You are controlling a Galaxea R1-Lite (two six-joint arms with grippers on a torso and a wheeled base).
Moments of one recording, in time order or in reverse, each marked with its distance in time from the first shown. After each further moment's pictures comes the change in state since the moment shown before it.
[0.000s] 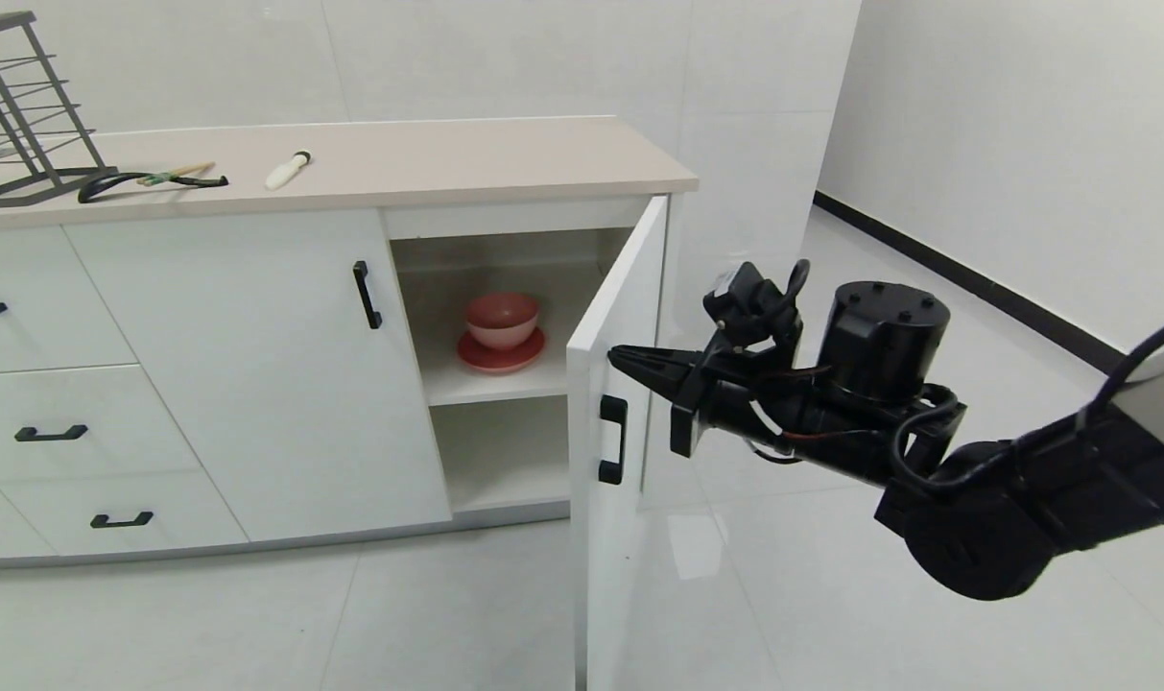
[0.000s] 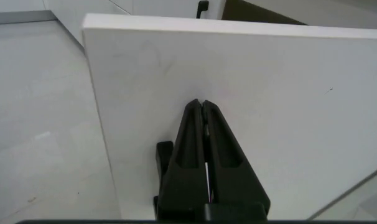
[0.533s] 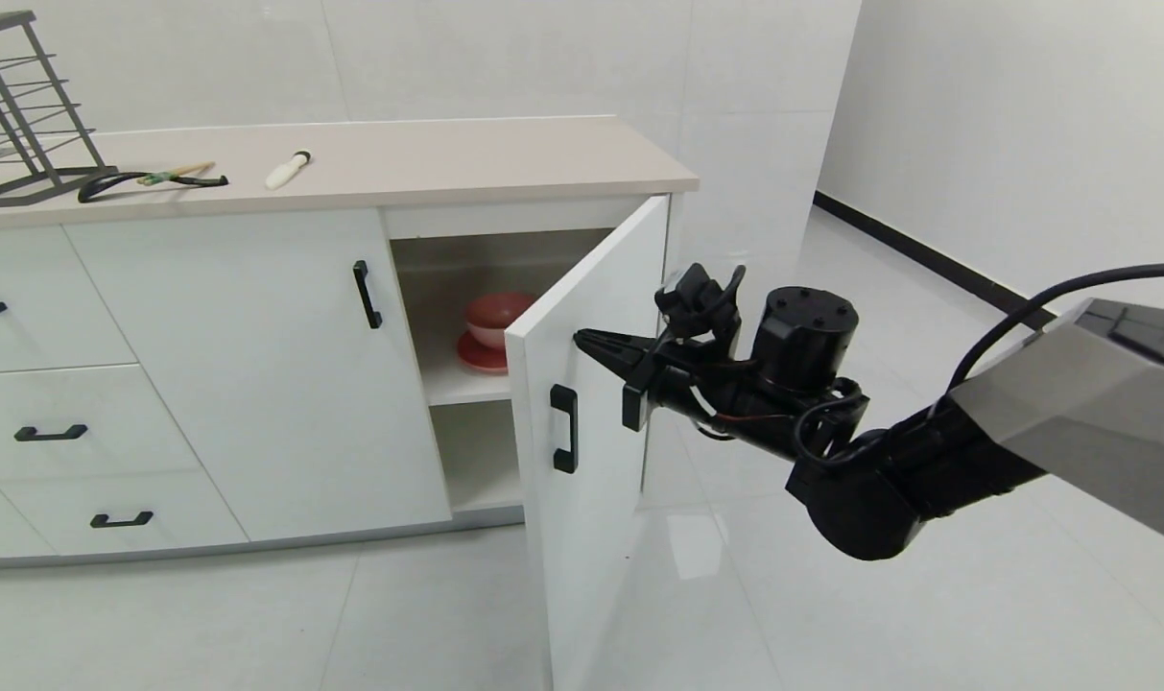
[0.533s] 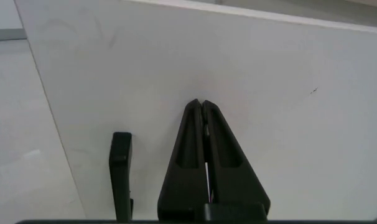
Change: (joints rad) left arm -0.001 0.000 0.000 0.000 0.000 0.000; right arm 0.004 0.193 -0.189 -0.094 -0.003 0.022
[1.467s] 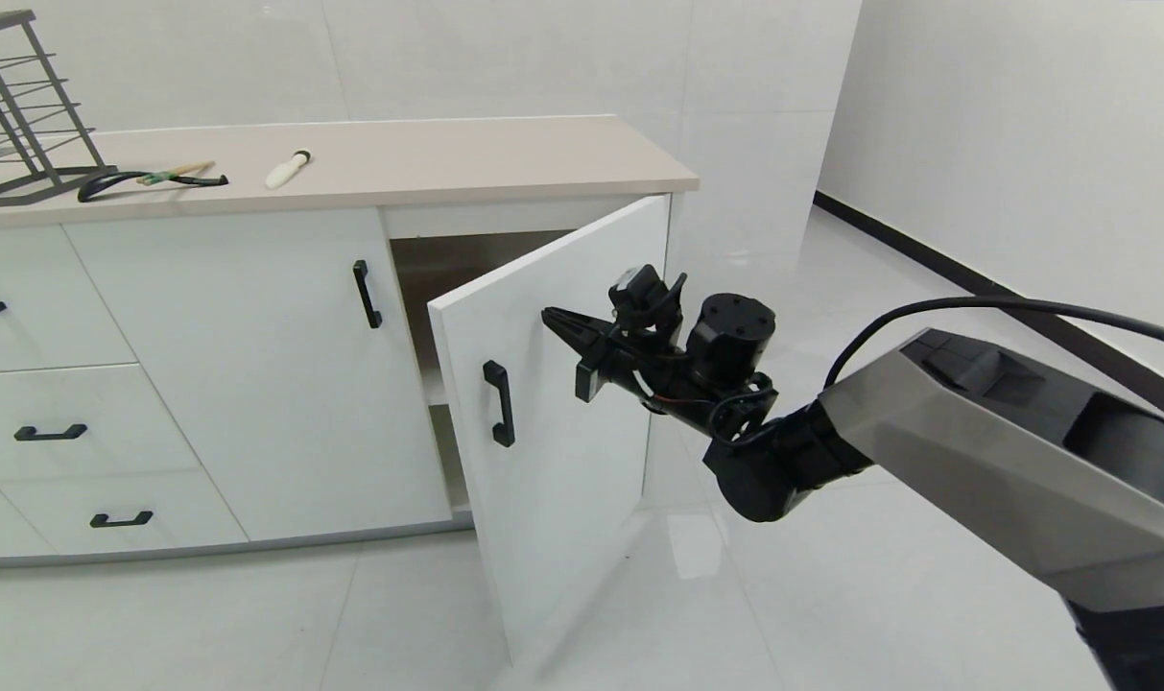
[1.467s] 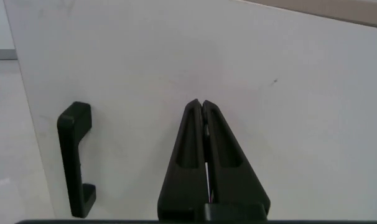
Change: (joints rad) left arm 0.000 0.000 0.000 -0.001 0.002 -0.001; right arm 0.000 0.249 -0.332 -0.060 -0.023 0.009
